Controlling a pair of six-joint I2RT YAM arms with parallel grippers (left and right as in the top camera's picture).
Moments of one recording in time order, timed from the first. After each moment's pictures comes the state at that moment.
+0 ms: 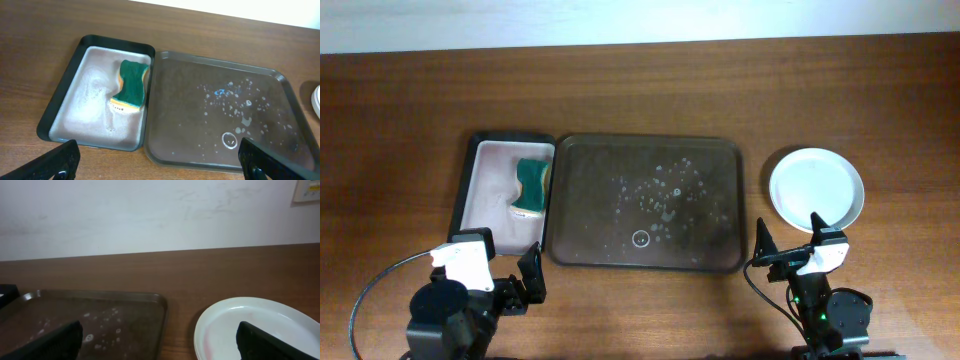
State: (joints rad) left arm -0.12 0.42 0.79 -0.92 -0.01 -0.21; right arm 0.04 0.01 0.01 -0.07 -0.07 0.11
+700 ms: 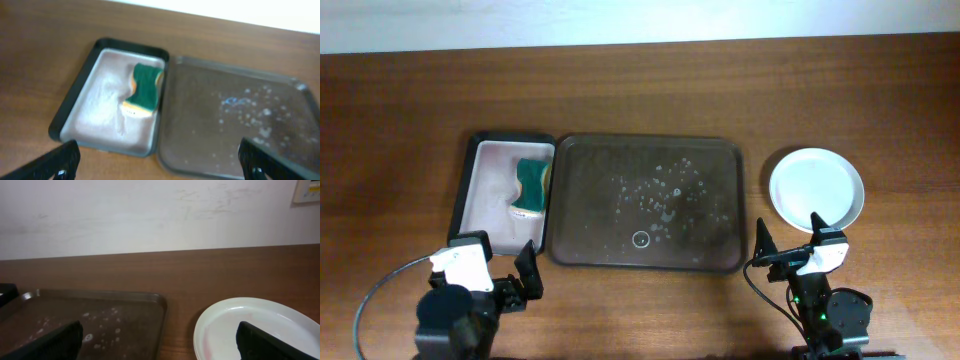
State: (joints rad) left arm -0.09 0.35 0.67 -0.82 -0.06 -0.20; right arm 0.04 0.01 0.01 -0.07 -0.07 0.11
